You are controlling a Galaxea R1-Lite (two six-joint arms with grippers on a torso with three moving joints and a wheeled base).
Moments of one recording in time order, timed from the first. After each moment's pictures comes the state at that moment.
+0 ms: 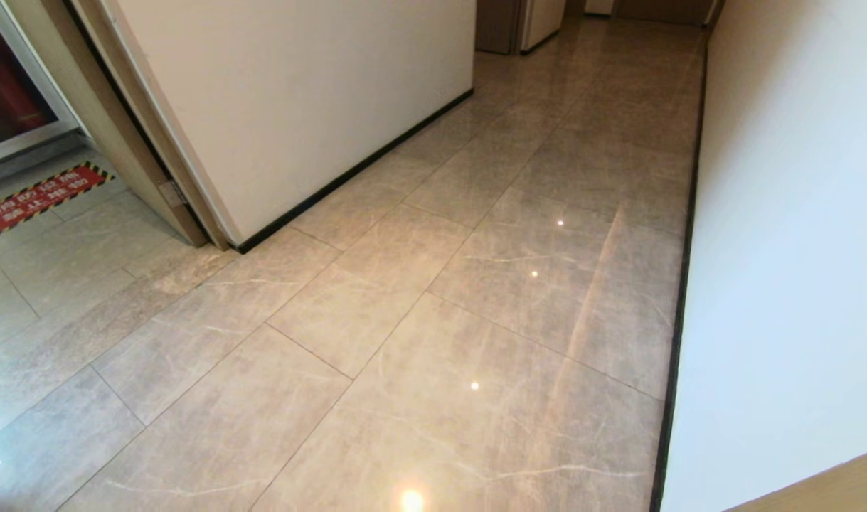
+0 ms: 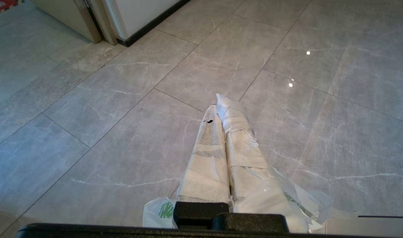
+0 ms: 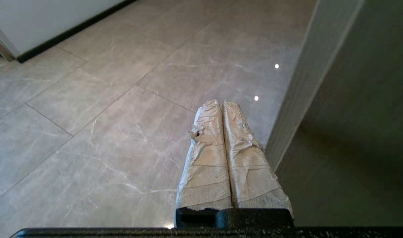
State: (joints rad) left arm 0.01 0.00 0.00 0.01 0.00 0.05; right arm 0.00 0.00 0.00 -0.09 0.01 -0.01
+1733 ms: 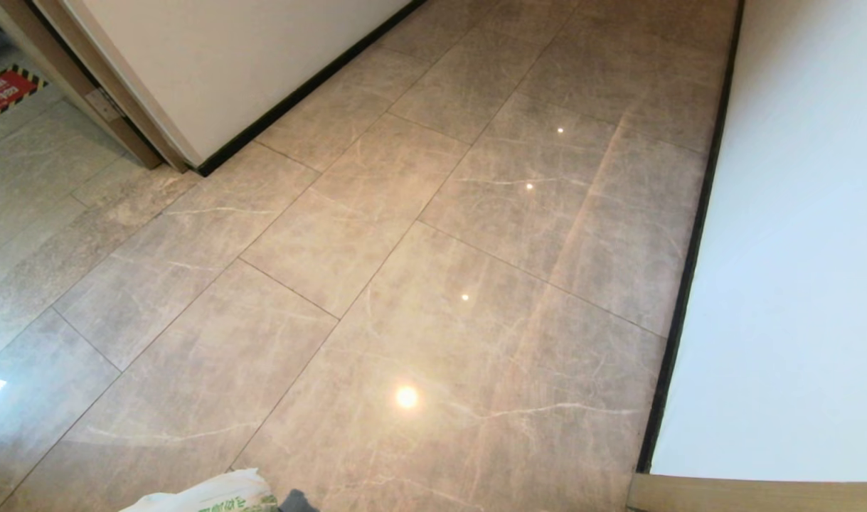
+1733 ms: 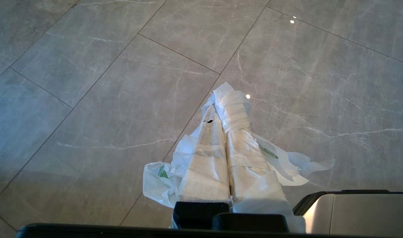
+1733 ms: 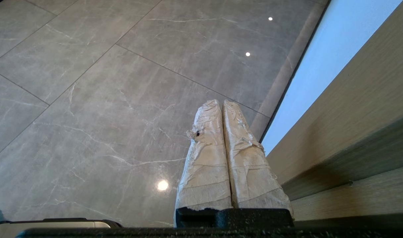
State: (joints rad) left arm 0.01 0.00 0.00 0.01 -0.01 0.05; right arm 0.00 0.00 0.00 -0.09 0.00 -0.01
